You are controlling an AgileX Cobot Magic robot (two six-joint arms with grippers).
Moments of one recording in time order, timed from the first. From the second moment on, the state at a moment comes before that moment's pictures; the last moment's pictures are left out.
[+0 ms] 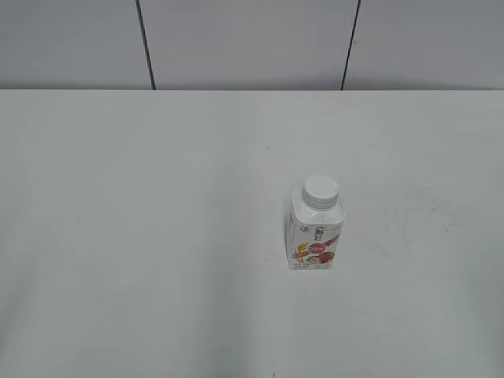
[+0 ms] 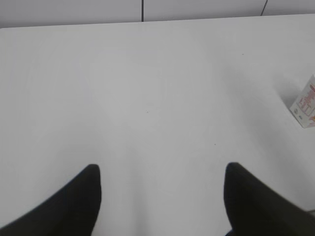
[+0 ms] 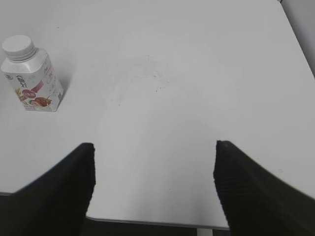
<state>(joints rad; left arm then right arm) -0.10 -0.01 -0.52 0.00 1.06 -0.01 0.10 -0.01 -0.51 0.03 1.10 -0.09</state>
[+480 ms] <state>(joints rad) -0.10 -0.01 -0.52 0.00 1.06 -0.01 0.10 -0.01 -0.51 0.03 1.10 -0.09</state>
